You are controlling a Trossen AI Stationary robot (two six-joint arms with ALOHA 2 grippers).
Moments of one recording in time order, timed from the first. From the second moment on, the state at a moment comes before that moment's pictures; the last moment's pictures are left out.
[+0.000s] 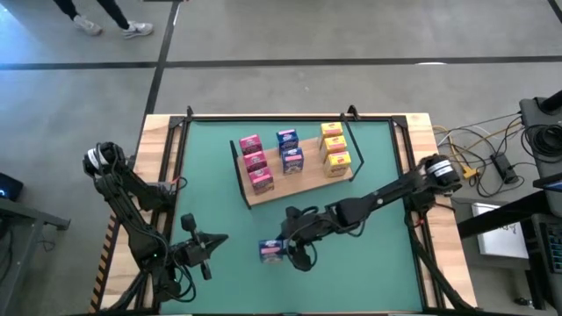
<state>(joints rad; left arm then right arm) -1.07 1.40 0.79 -0.39 -1.37 -0.56 0.33 1.80 1.22 0.04 -0.02 0.35</state>
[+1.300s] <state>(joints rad) -1.04 1.40 0.79 -0.37 -1.51 -0.56 0.00 1.50 1.07 -0.30 0.07 -0.21</state>
